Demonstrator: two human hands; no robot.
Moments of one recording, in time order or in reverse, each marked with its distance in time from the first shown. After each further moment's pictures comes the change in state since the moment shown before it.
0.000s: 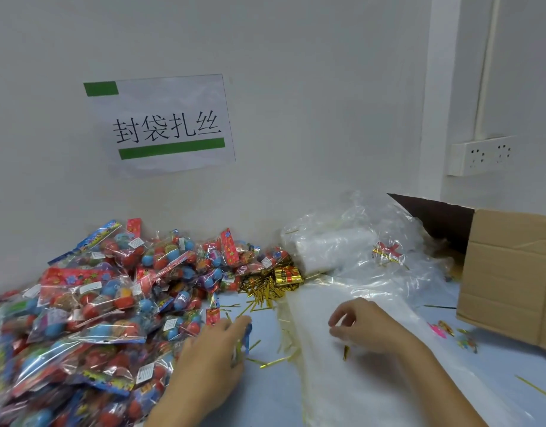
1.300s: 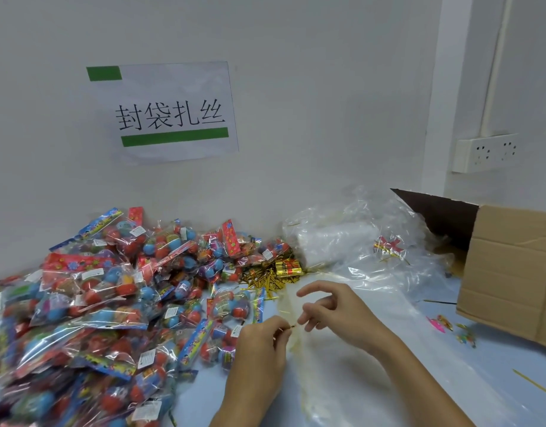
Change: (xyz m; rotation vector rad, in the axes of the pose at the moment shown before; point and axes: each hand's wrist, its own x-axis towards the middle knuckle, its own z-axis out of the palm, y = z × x) left_hand 0.008 0.059 0.044 -0.595 0.324 0.034; right_hand -0.013 -0.037 0.020 0.461 -0.018 -0.266
